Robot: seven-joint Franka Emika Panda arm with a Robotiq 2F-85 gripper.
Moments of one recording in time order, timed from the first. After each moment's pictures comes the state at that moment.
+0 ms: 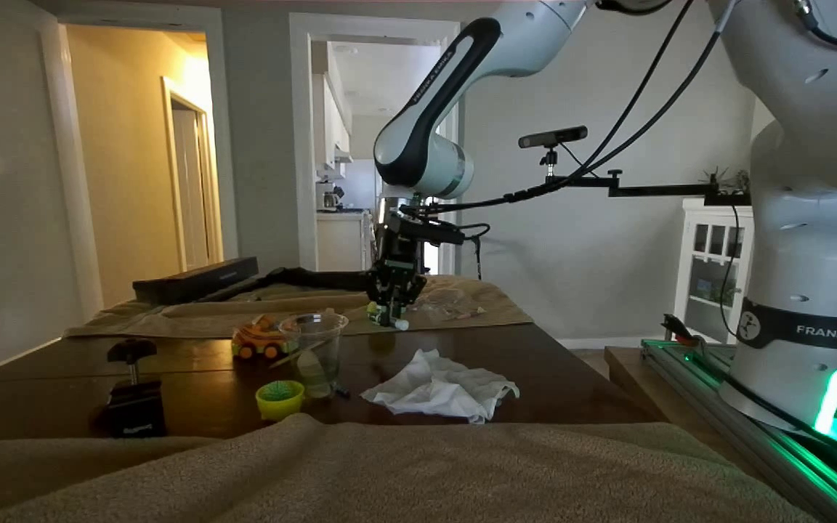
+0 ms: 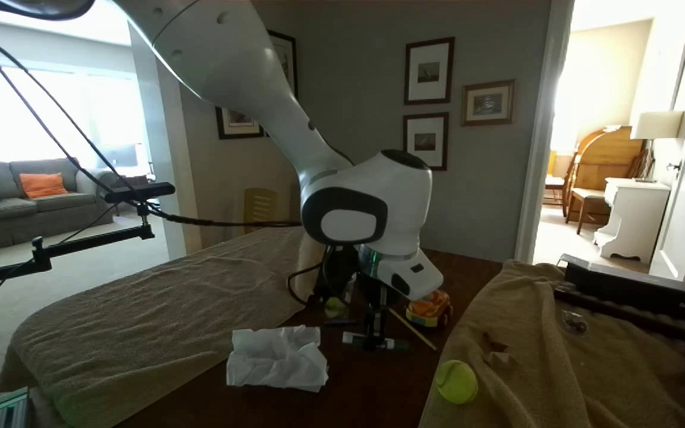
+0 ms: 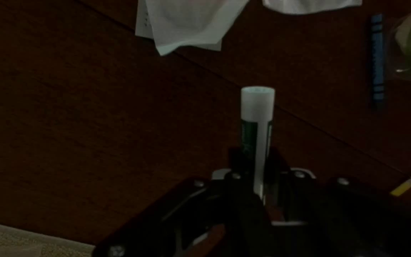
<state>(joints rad) -0.19 0.41 -0.07 -2.11 0.41 2.49 0.24</state>
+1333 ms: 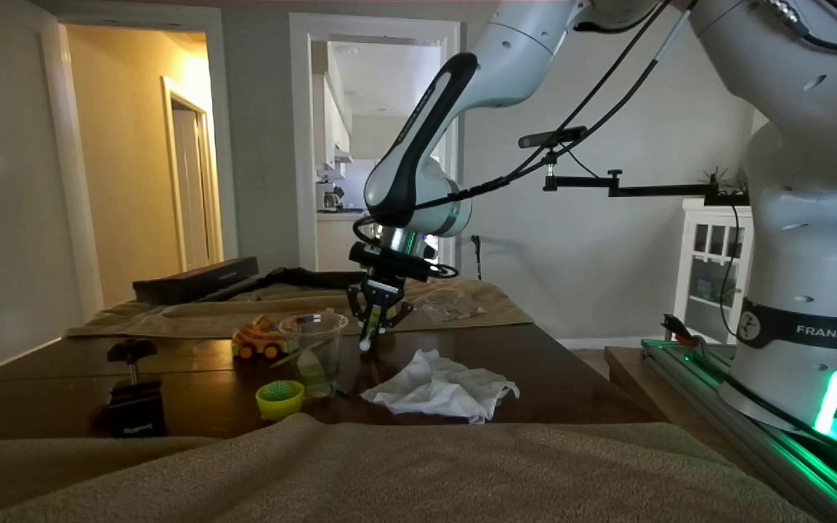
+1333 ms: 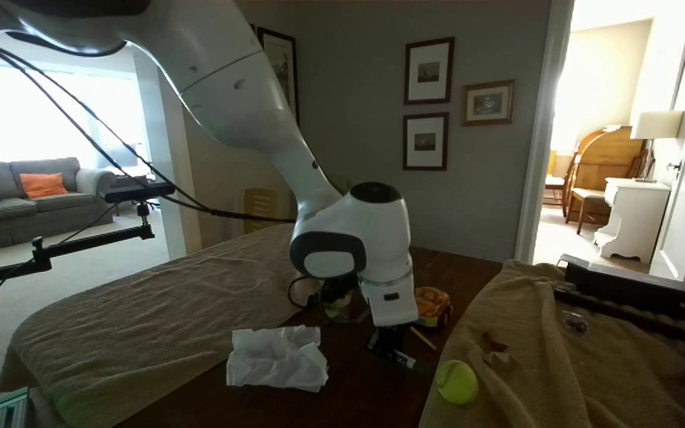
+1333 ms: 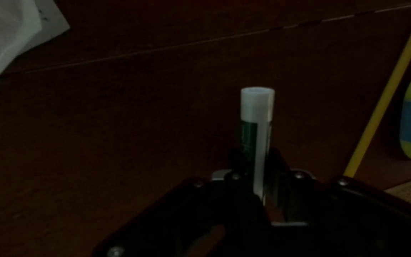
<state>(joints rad) -0.11 0.54 -0.09 -2.12 0.60 2.87 0.72</state>
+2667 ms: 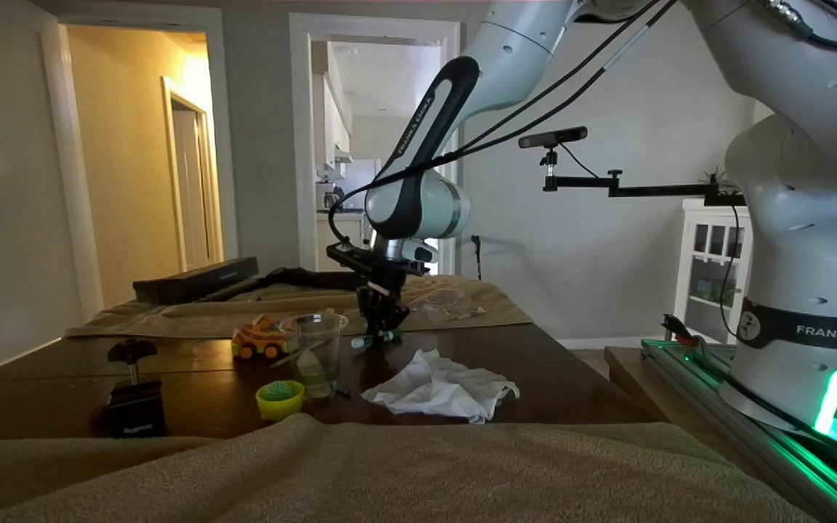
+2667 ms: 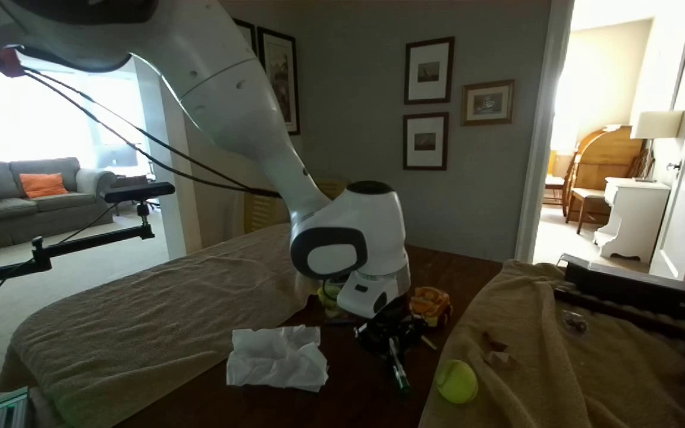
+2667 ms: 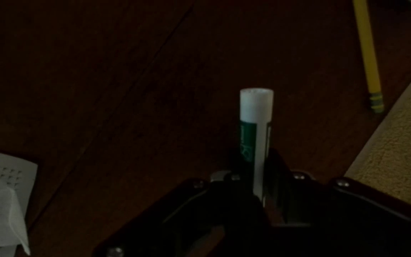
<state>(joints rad) 0.09 0.56 -0.28 -2.11 0.49 2.84 1.60</state>
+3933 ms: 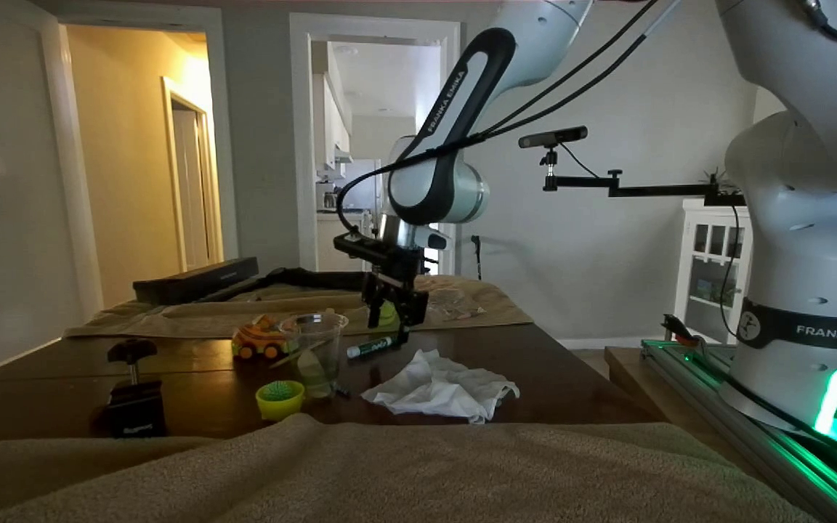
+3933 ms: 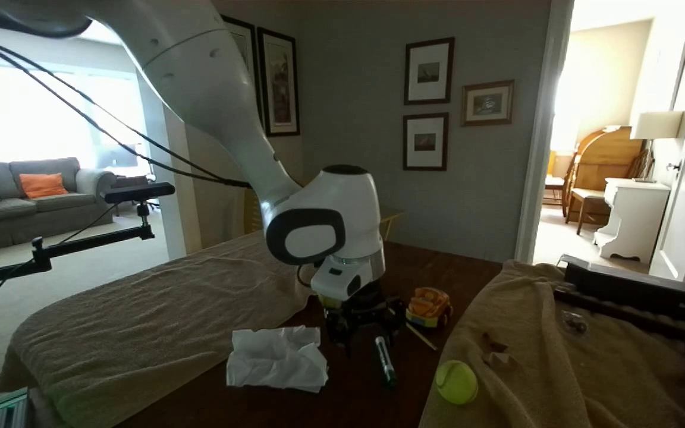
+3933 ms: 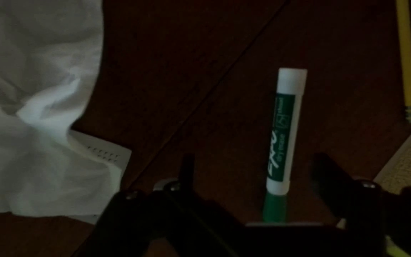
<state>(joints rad) 0.09 0.42 -0.25 -2.25 0.32 2.82 1.70</state>
